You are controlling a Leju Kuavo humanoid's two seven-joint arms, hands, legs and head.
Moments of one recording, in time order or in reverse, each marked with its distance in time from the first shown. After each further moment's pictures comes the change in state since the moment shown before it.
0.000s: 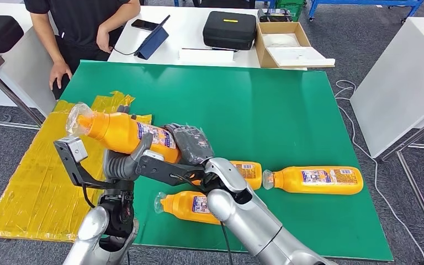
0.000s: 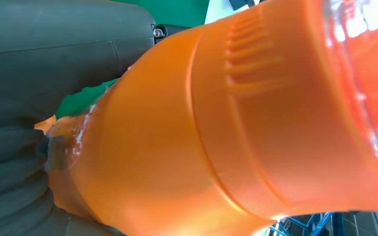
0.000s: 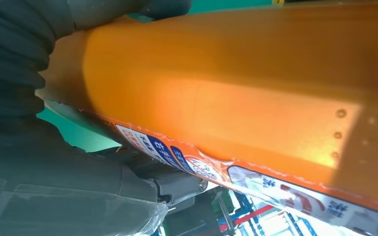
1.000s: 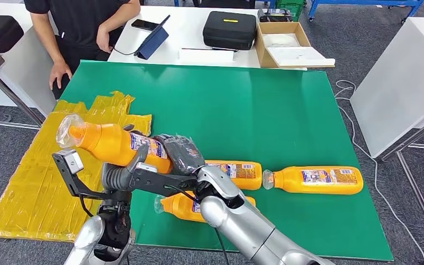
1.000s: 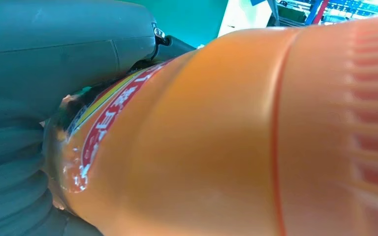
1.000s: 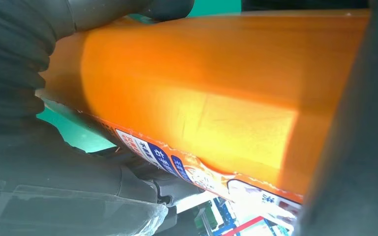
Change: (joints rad) left arm 0.064 0.029 0.014 0.001 0.104 -0.046 -0.078; right arm -0.012 0.009 0.089 0.098 -0.097 -0.067 -0.076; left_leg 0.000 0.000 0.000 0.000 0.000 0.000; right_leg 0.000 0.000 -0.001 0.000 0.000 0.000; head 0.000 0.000
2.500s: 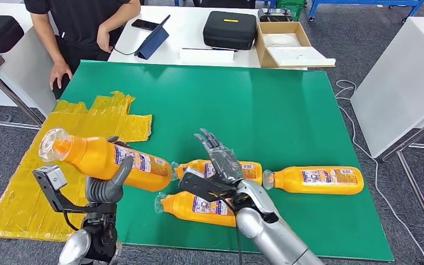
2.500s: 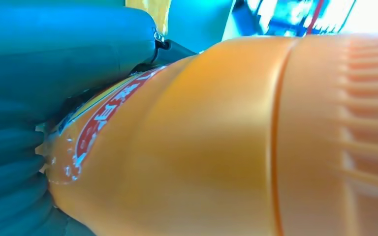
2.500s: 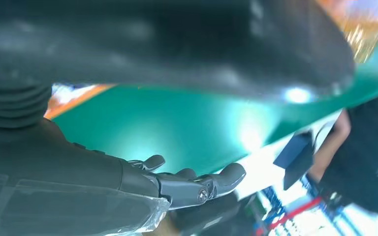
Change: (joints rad) left arm 0.115 0.028 0.095 -0.071 -0.095 -0.021 -0.024; right arm 0.186 -0.191 -0.162 -0.189 0.024 -0.068 -0.017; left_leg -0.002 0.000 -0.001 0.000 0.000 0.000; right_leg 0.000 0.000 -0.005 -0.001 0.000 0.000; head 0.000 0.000
